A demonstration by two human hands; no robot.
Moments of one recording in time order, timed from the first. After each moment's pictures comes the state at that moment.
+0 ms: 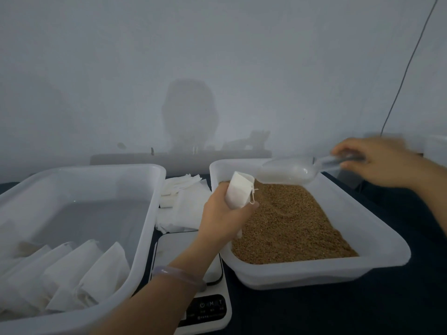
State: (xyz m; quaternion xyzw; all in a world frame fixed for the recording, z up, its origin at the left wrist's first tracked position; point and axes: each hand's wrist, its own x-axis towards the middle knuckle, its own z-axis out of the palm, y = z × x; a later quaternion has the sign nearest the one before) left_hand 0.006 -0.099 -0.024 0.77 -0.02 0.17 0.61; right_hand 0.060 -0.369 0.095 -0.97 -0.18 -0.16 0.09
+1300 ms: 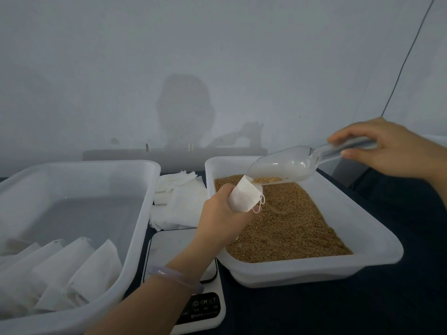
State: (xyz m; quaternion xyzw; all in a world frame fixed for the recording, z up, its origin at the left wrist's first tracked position) left_hand 0.006 -0.105 -0.031 0.83 -0.02 0.17 0.53; right_hand 0.041 -0.370 0.115 -0.94 -0.26 -0.18 0.15
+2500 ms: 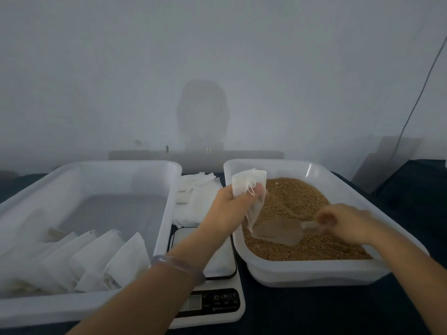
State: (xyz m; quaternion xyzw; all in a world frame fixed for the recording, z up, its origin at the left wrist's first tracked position) left_hand -0.018 -0.085 0.001 0.72 -0.06 0.07 0.68; right_hand 0.059 -0.334 -0.011 -0.99 -0.11 0.07 0.09
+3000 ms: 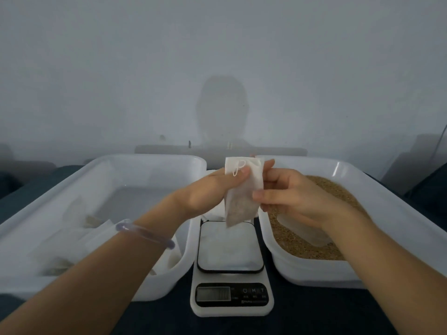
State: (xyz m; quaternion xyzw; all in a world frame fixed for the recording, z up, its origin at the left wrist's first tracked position) left_hand -0.027 0.001 0.026 0.71 -0.25 -0.09 0.65; right_hand 0.003 -0.183 0.035 -0.71 -0.35 0.18 0.59
